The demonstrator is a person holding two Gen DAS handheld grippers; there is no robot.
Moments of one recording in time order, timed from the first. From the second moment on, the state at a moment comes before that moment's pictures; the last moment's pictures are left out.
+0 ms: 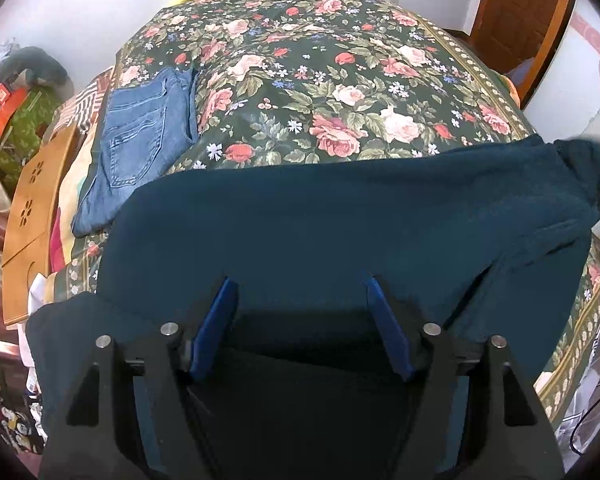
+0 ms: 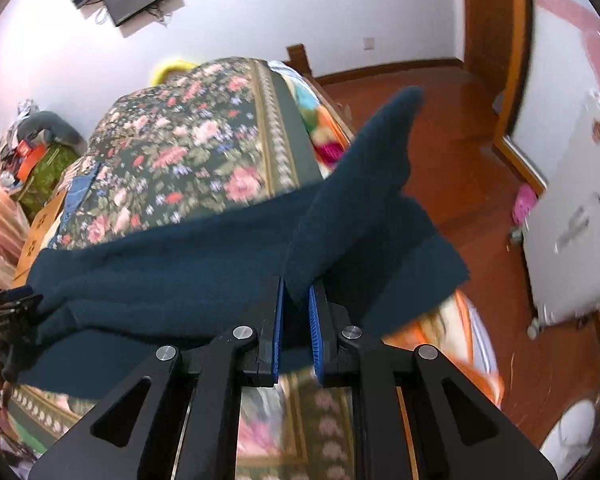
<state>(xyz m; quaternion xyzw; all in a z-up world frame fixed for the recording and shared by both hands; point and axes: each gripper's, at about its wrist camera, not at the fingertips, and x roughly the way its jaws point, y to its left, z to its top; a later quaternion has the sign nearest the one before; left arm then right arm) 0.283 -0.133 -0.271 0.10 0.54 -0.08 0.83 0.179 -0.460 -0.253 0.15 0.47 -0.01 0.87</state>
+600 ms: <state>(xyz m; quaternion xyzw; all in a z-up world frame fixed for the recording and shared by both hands) 0.256 0.023 -0.195 0.03 0.46 0.02 0.88 0.177 -0.382 -0.185 0.06 0.42 0.03 0.91</state>
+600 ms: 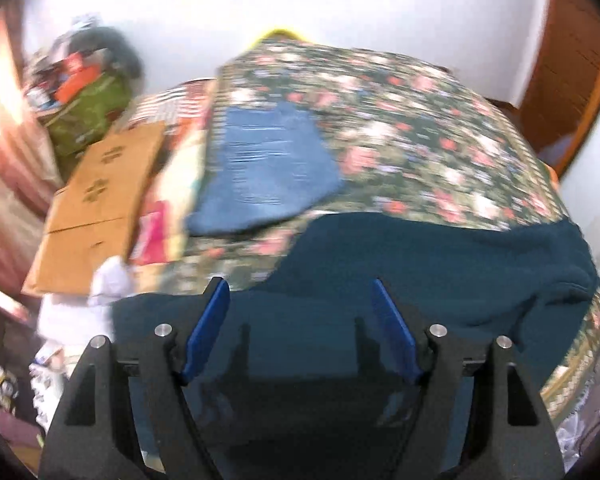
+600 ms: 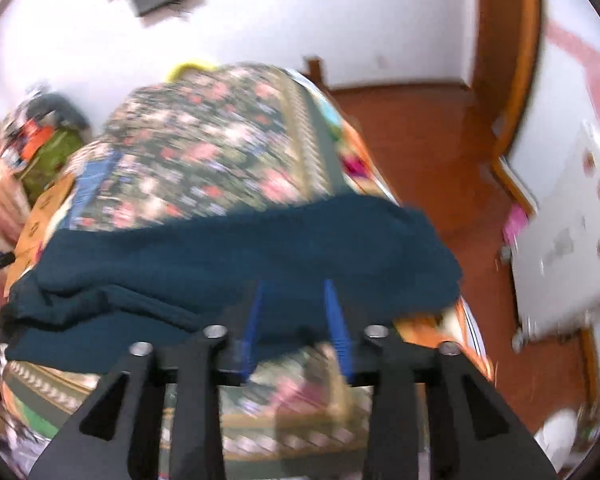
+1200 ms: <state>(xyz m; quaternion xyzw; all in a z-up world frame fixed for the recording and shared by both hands) 0.234 0.243 -0.263 -0.08 0.54 0.14 0.83 0.279 -0.126 -0.204 -0.05 0.43 0.29 0.85</state>
